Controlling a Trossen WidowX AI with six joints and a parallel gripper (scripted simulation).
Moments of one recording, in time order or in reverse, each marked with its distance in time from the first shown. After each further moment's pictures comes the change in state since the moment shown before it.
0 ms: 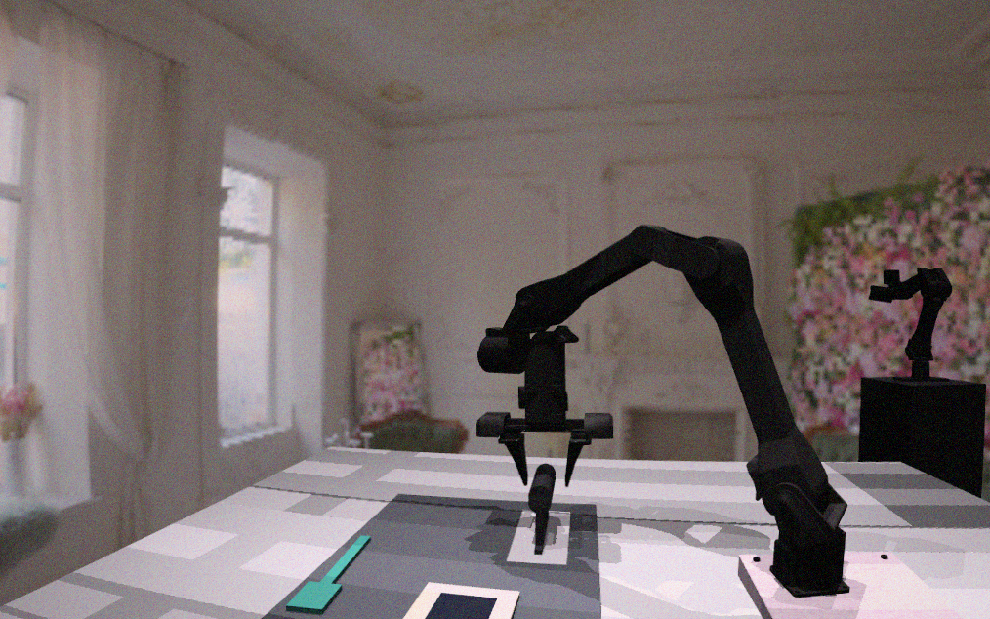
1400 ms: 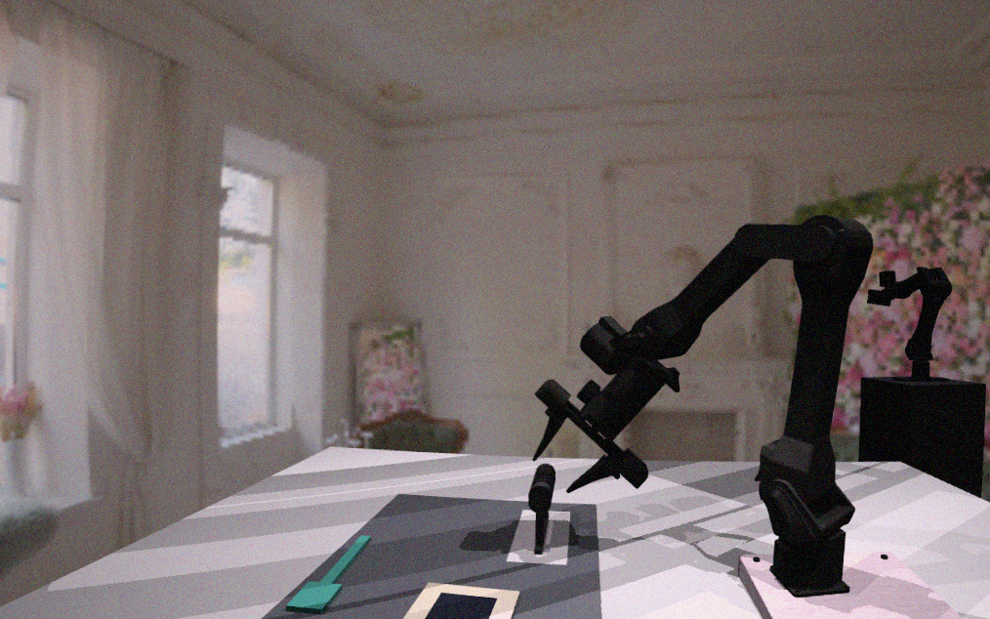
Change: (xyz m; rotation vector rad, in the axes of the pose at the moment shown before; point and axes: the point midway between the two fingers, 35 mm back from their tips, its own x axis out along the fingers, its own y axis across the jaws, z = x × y) arm -0.004 -0.030 -0.005 0.004 0.024 0.736
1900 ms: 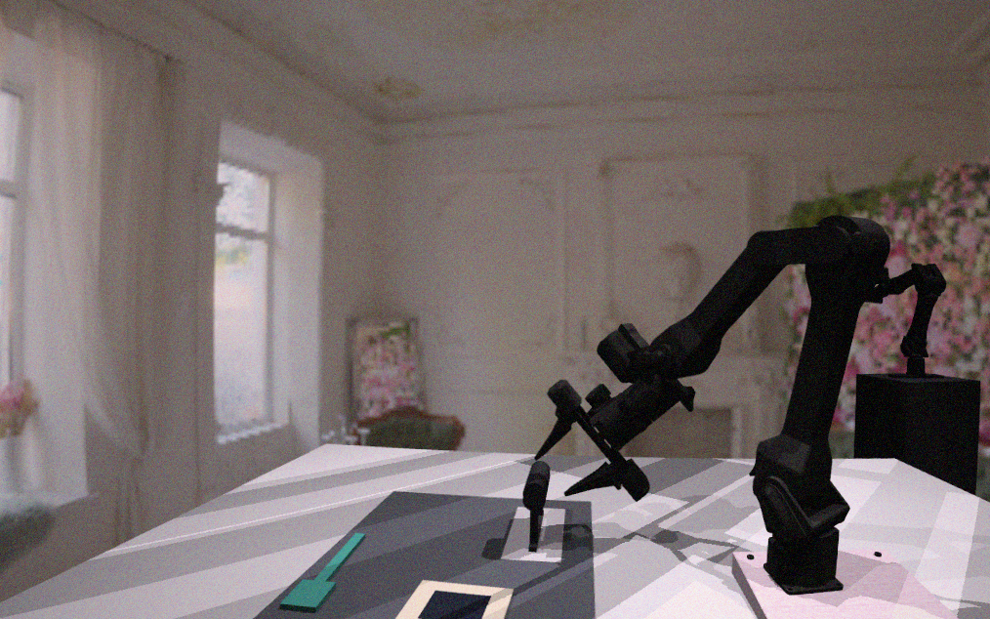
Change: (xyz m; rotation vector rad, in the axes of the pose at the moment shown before) arm -0.003 -0.013 -0.009 -0.051 -0.004 0.138
